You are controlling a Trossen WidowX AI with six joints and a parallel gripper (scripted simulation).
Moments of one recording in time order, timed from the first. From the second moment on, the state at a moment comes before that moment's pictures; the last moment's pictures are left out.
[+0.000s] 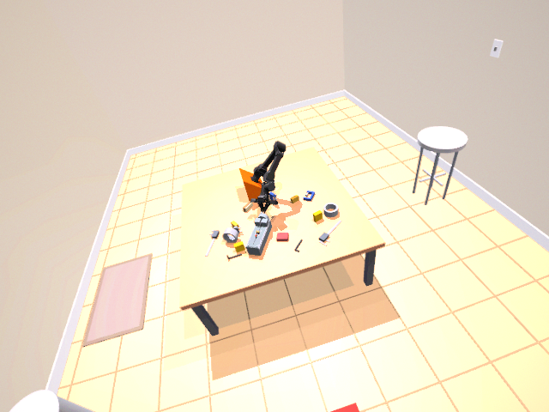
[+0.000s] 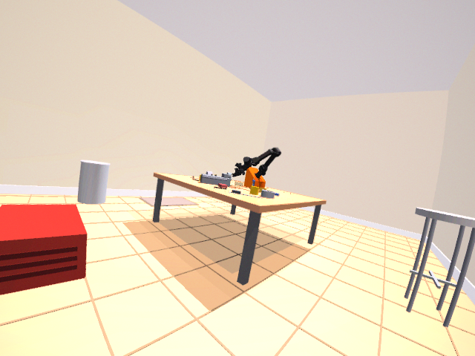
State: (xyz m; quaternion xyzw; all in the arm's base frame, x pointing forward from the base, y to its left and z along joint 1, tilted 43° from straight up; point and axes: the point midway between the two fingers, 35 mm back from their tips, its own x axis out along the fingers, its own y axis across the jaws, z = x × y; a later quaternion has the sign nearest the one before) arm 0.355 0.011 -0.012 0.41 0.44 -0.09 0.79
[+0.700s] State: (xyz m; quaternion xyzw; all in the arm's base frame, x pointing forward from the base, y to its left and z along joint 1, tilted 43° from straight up) arm 0.357 0.013 -0.008 0.41 0.44 -0.10 0.79
